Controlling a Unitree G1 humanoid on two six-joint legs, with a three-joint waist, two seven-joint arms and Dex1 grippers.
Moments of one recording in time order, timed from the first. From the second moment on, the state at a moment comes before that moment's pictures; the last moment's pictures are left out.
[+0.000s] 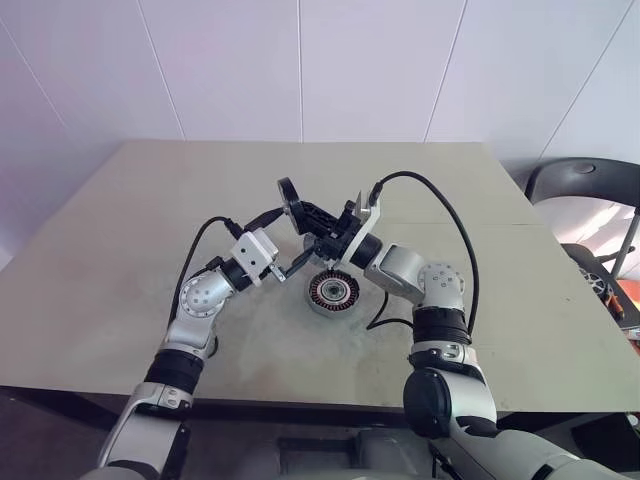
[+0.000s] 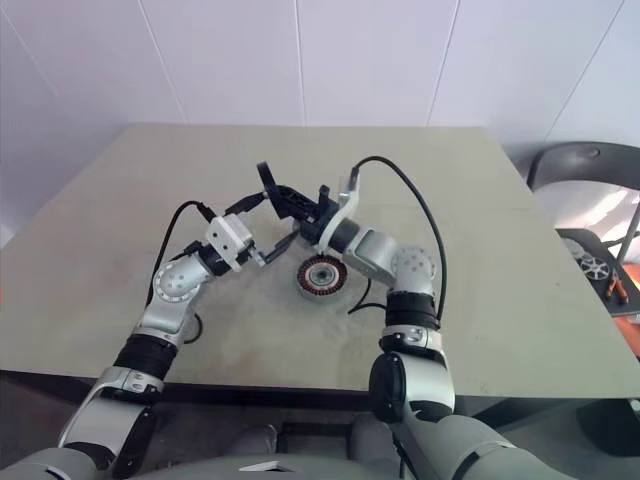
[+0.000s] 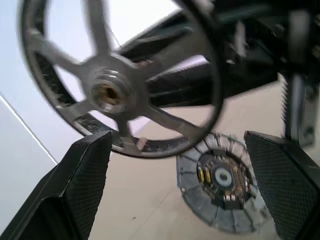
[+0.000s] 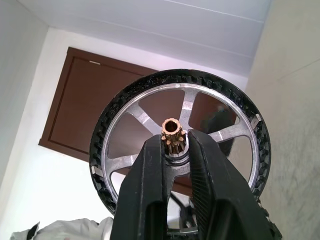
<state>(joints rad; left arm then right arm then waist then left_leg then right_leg) -0.45 0.29 -0.10 0.42 -0.13 -0.49 -0.63 -0.75 0.11 -0.44 0.44 1.20 1.12 0.22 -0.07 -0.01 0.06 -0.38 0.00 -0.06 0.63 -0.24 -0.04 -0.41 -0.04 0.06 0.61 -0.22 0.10</state>
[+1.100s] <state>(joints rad) -0.32 0.15 0.17 0.23 -0.86 0.41 -0.87 -0.75 0.11 -0.40 0.44 1.19 1.11 0.24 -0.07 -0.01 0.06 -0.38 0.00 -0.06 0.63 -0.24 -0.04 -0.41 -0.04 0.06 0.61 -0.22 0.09</state>
